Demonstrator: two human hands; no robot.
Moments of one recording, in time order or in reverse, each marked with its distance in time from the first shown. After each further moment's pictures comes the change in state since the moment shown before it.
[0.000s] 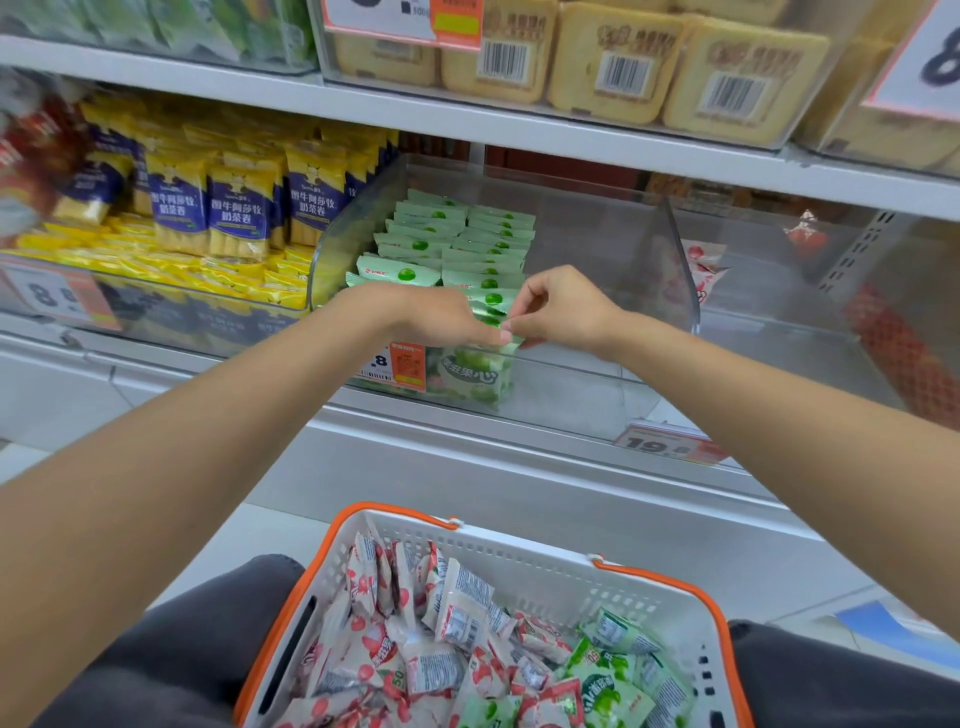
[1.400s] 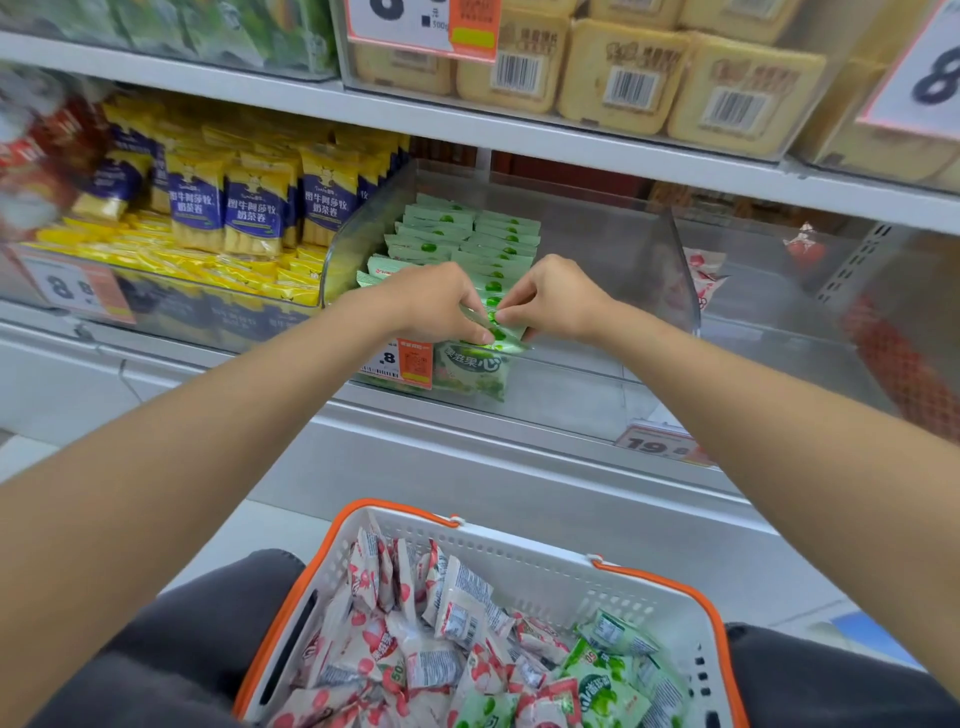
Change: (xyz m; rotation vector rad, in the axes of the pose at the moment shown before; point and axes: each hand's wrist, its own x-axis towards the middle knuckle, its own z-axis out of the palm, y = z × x) left_hand -0.006 -0.013 -0.003 0.031 0.316 0.089; right_hand 0.008 -0.017 -0.001 -0.371 -0.020 -0.124
